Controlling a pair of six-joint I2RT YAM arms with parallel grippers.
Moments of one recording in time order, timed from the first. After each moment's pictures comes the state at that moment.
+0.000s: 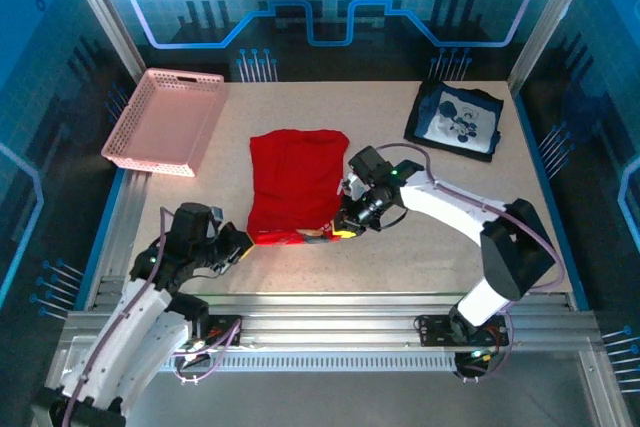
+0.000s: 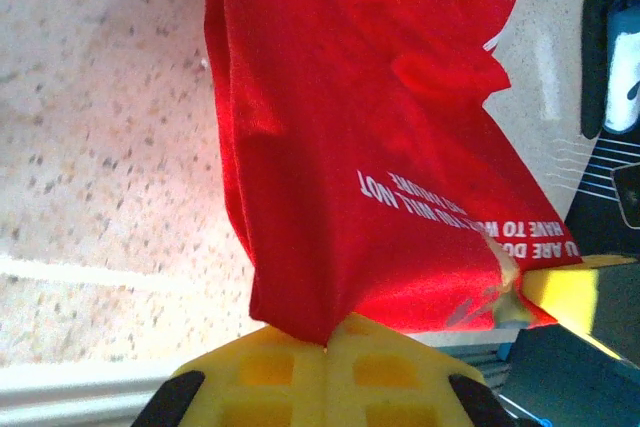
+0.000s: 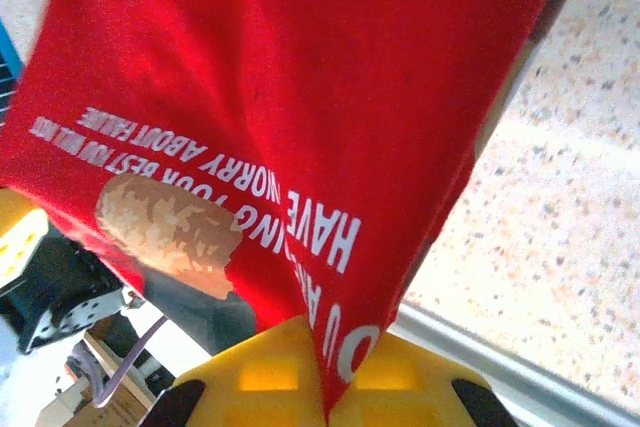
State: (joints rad) left arm -0.27 0.57 0.51 -0.81 0.39 -1.08; right arm 0.66 1.57 1.12 -0.79 -0.60 0.77
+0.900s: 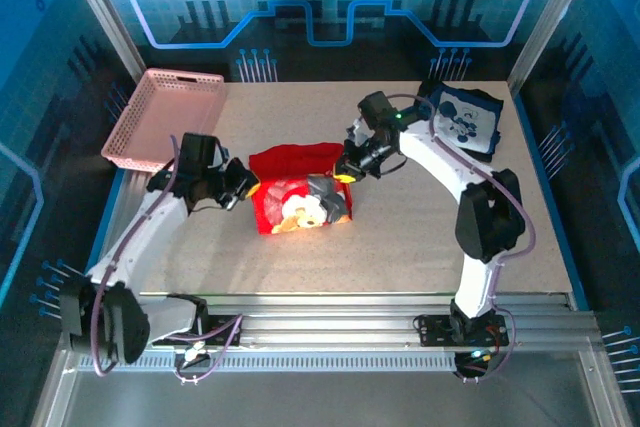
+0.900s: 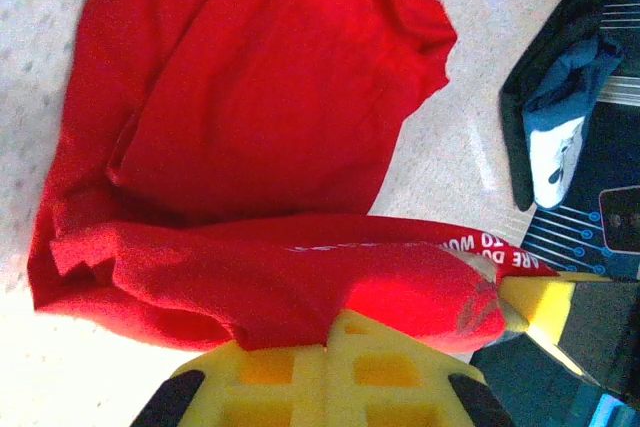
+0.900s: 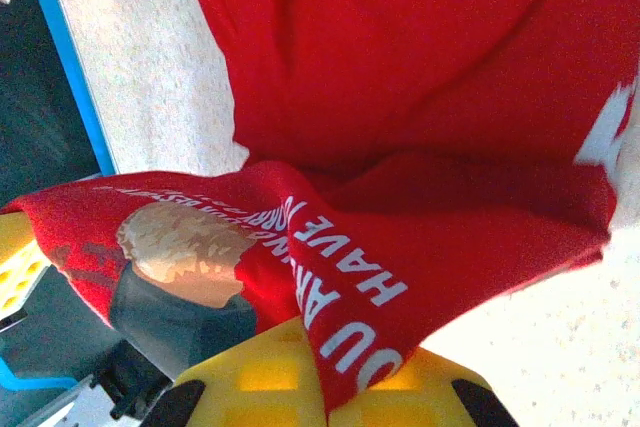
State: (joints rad) left arm -0.11 1.24 0.97 -0.63 0.47 -0.97; right arm 0.45 1.90 1.66 -0.98 -0.62 0.62
